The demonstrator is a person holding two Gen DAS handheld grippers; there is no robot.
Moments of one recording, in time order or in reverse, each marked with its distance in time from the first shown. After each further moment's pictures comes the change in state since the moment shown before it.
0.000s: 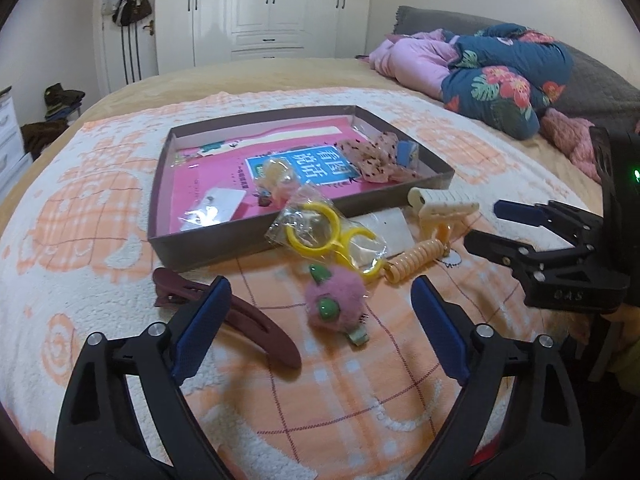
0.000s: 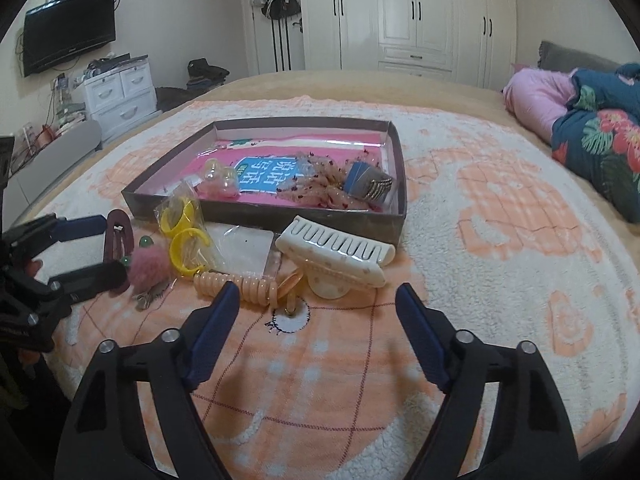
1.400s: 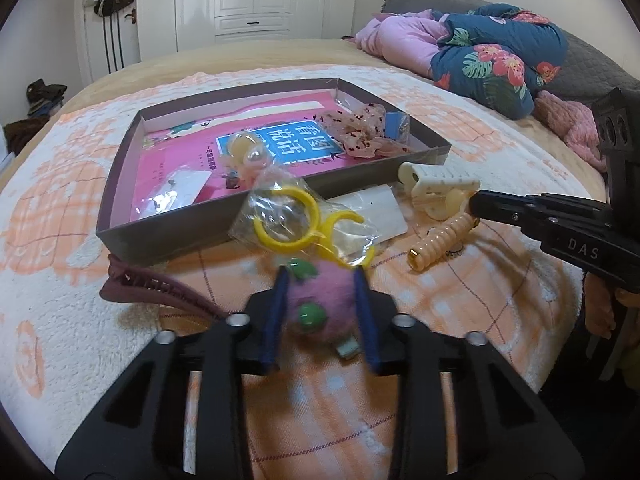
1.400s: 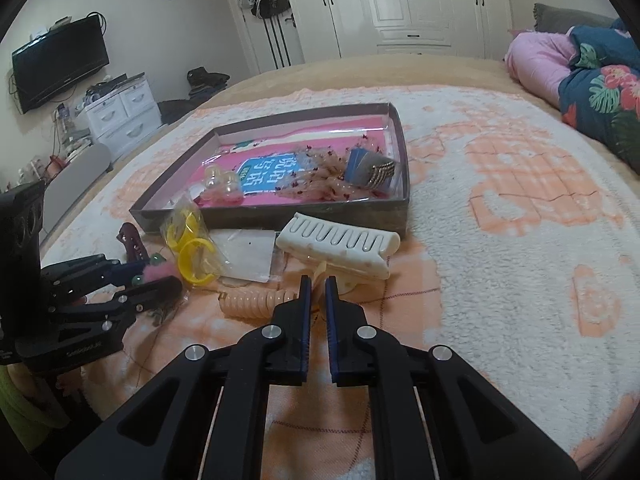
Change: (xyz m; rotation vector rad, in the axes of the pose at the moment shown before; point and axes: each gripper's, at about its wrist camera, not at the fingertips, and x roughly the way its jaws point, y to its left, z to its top) left arm 0.028 -0.007 0.000 0.013 0.061 -0.049; right arm -0.001 -0.015 0.000 0.102 0.023 0.084
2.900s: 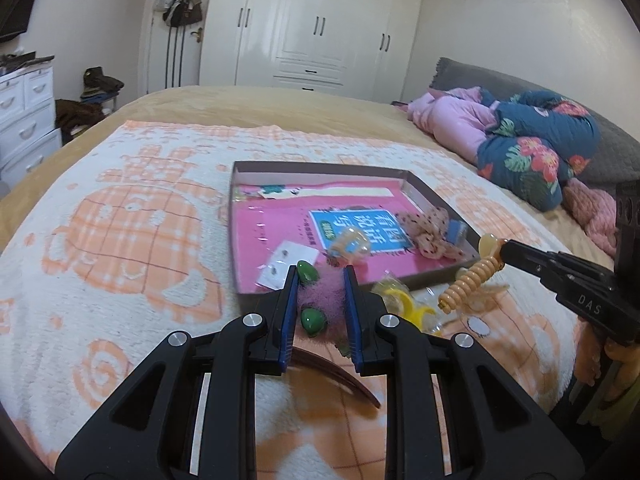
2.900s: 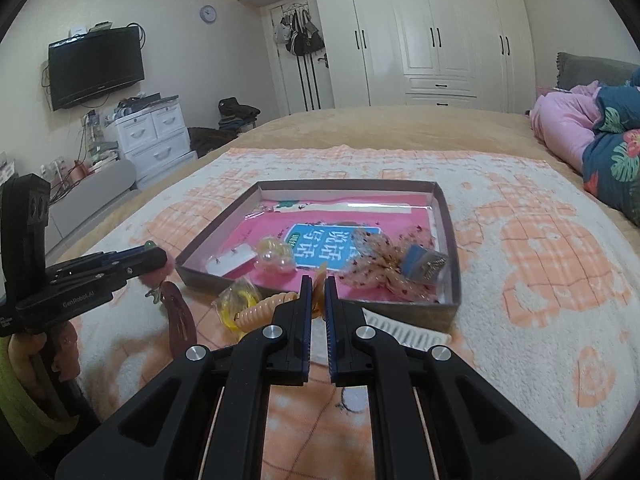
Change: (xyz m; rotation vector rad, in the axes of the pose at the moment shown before) left arm -0.060 0.067 0.021 -0.187 -0.212 0.096; right arm -0.012 0.044 0.045 -0.100 -0.158 0.055
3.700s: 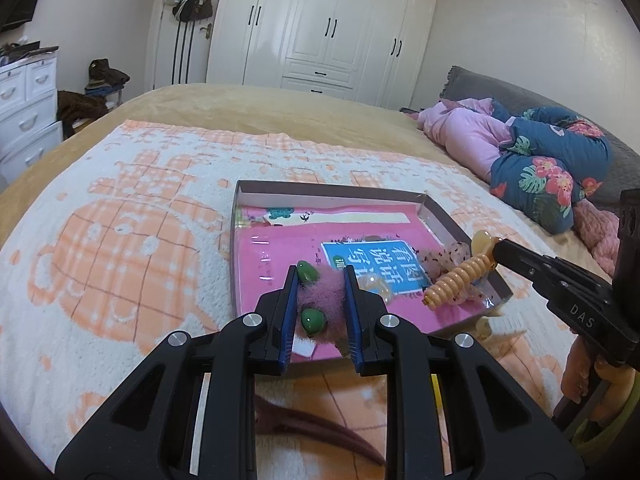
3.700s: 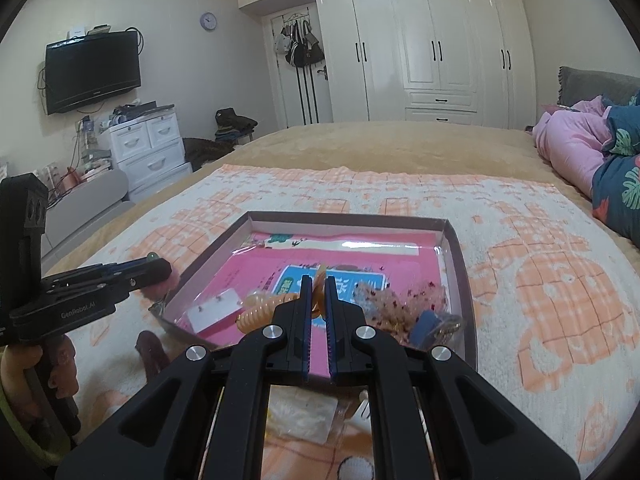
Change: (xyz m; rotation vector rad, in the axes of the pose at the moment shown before) left arm 0.037 0.013 0.035 -0.039 -0.002 0.004; right arm 0.042 -0.001 0.038 -0.018 -0.050 -0.021
